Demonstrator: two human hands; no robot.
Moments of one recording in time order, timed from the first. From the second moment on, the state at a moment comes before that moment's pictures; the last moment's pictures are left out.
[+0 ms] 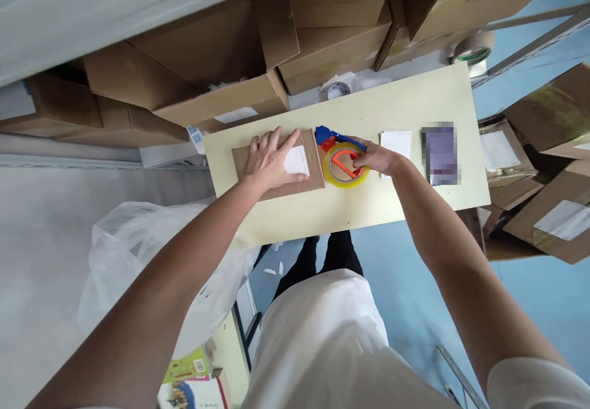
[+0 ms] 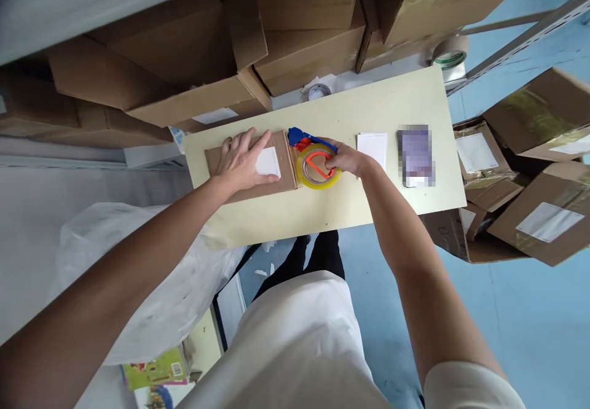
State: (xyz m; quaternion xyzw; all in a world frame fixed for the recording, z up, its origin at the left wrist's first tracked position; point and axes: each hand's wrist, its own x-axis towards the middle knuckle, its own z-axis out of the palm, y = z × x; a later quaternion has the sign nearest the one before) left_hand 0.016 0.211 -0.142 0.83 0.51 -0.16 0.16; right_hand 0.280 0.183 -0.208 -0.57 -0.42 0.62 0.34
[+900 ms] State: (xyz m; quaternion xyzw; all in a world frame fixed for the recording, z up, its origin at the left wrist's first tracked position) left_hand 0.021 0.201 -0.148 0.82 0.51 -0.20 0.15; right_hand 0.263 -0.031 -0.210 -0.57 -0.39 0.68 0.23
